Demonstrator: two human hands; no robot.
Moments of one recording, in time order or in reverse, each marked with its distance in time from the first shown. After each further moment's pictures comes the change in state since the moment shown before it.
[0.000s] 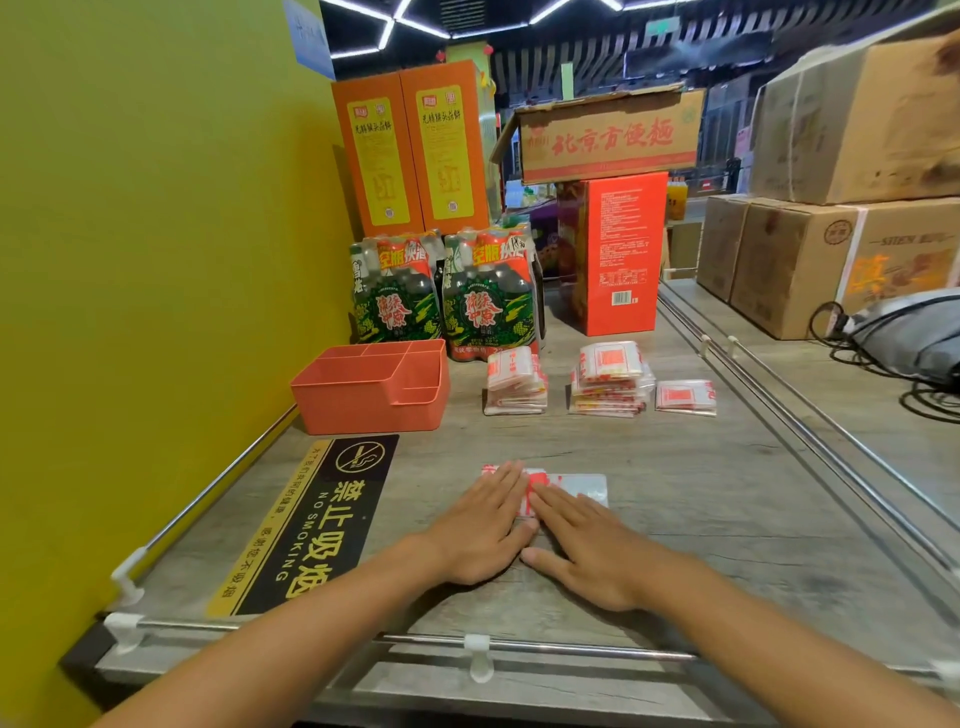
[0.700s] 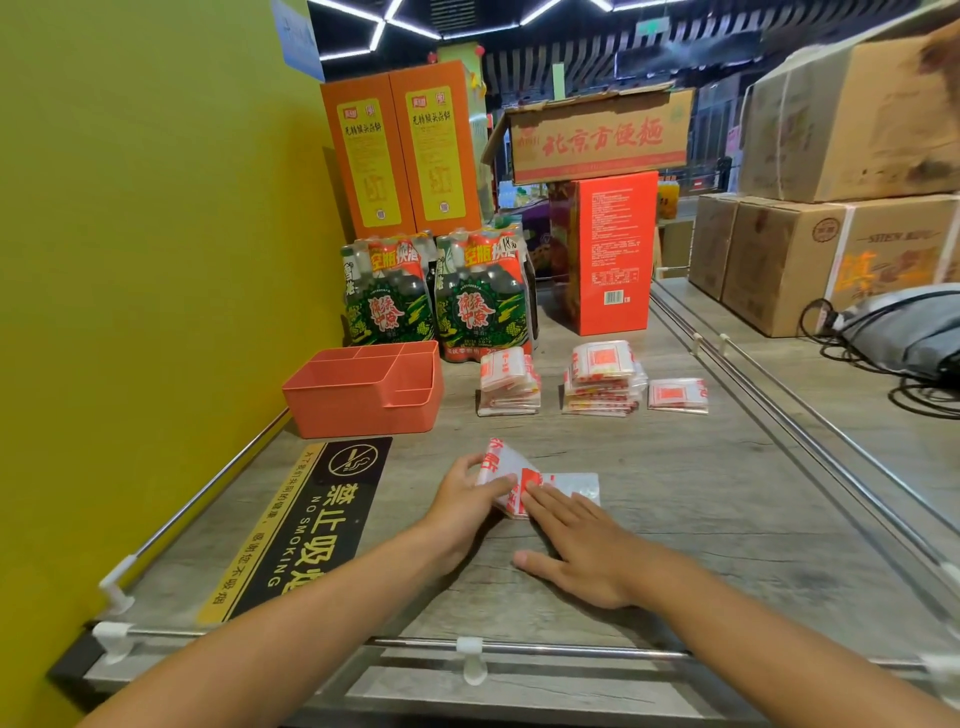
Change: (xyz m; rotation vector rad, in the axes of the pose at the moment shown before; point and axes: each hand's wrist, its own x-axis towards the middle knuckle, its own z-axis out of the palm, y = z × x) left_hand 0.017 0.013 -0.006 -1.480 0.479 -0.441; right_hand 0.002 0.004 0.002 -0.022 -0.073 0.024
